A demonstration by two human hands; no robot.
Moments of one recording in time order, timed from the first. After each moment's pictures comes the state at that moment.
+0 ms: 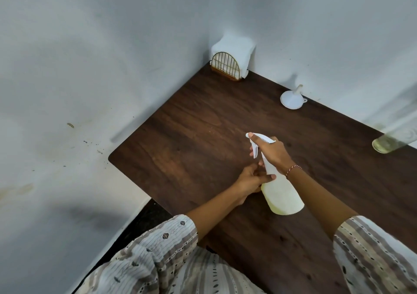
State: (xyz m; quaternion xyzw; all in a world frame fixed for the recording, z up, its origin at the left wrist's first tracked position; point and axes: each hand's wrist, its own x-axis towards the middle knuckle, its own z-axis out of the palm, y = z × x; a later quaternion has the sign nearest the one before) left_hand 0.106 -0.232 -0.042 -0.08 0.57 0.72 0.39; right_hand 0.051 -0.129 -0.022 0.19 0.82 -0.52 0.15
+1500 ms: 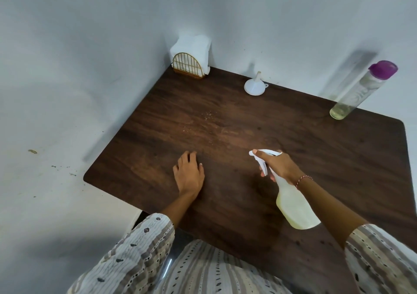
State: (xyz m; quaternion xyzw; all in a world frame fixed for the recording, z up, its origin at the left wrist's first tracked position) left_hand 0.102 -0.309 -0.089 0.00 0.98 0.17 0.05; right_hand 0.139 -0.064 -0.037 0.24 0.81 -0.51 0.18
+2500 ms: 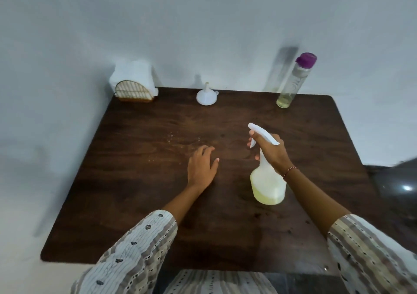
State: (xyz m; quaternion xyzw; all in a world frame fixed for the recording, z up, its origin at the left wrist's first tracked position) left_hand 0.055 -0.220 -0.065 0.30 0.91 0.28 0.08; right_hand 0.147 -0.045 0.001 0.33 0.74 -0.58 -0.12
